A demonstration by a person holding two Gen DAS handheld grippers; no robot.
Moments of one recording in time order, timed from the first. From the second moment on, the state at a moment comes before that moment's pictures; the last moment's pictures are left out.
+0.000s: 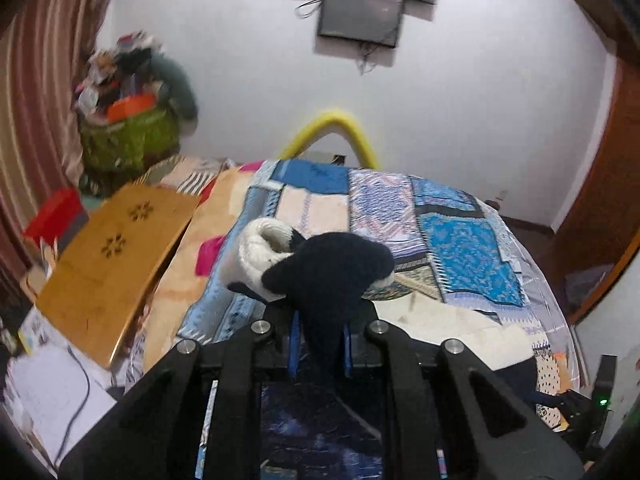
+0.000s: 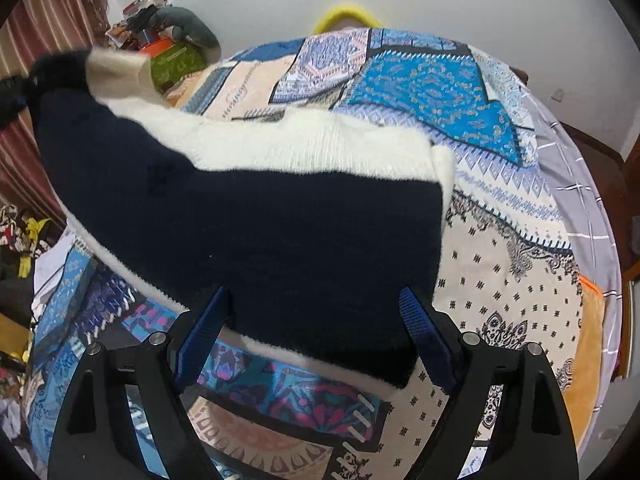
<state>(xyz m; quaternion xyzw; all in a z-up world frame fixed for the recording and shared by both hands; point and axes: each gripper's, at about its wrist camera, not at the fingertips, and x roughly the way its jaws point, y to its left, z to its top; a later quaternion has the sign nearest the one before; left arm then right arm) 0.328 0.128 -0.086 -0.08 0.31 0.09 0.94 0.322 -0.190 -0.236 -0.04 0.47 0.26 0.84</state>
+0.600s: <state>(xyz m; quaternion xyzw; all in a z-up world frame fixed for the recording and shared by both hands) 0.368 -0.126 -0.074 0.06 0.31 -0.11 0.94 0.322 -0.235 -0.231 0.04 0.45 0.27 0.85</state>
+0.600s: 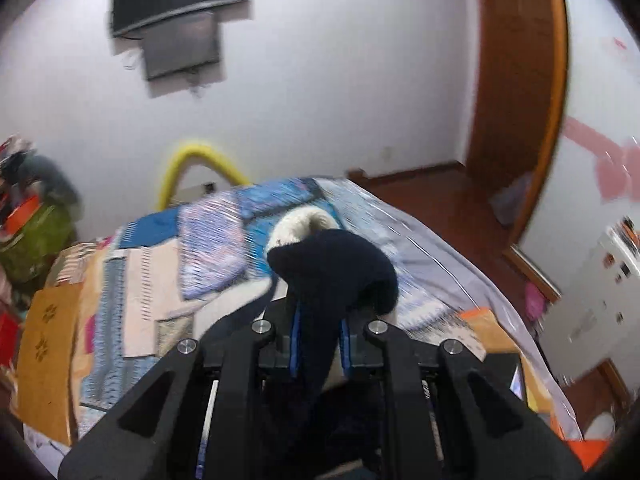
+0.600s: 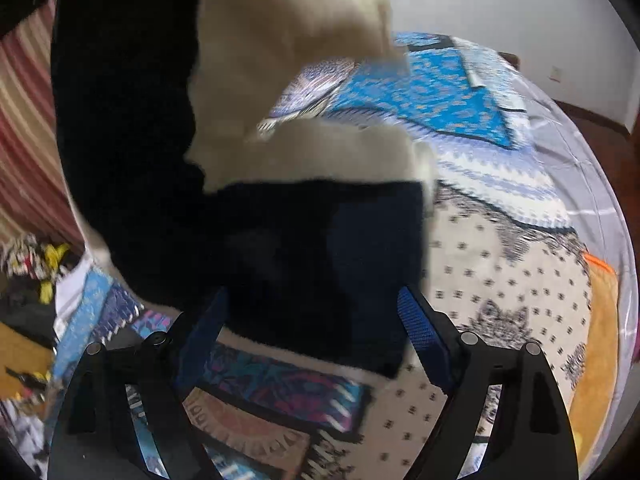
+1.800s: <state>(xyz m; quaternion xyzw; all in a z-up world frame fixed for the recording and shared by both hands) 0.341 -0.011 -0.094 0.02 0.45 -0.11 0.89 0.318 -0.334 -0.174 0.12 0.43 0.23 0.86</state>
